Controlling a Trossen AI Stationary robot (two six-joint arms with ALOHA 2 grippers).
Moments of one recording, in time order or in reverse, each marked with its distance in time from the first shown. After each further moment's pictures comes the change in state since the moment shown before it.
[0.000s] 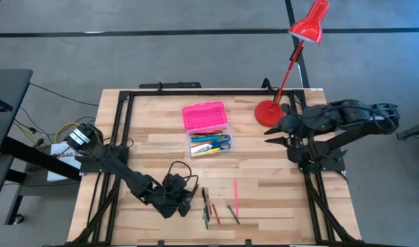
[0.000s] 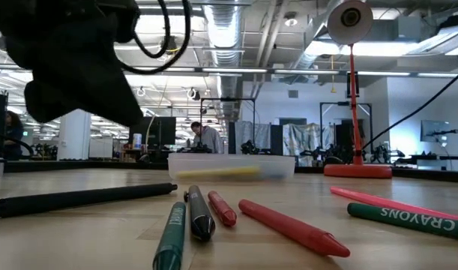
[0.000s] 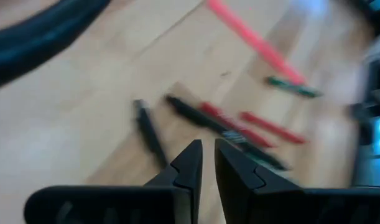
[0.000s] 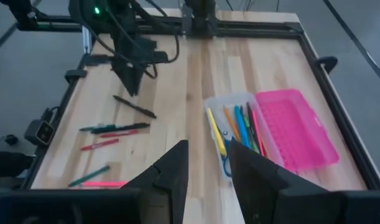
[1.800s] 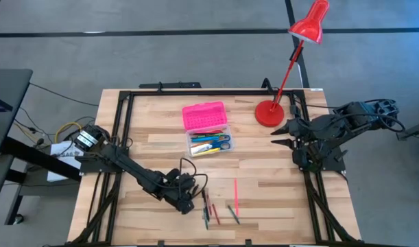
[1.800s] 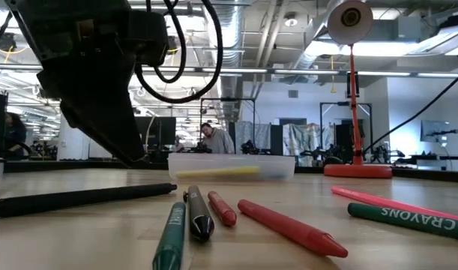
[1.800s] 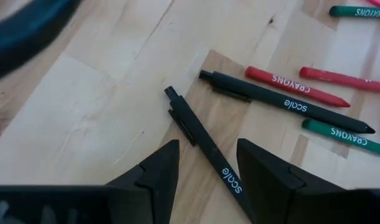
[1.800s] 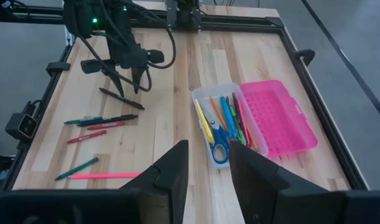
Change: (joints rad) left arm 0.110 0.083 0.106 -0.205 0.208 0.257; right arm 0.164 -0.039 -0.001 -0.089 0.209 0.108
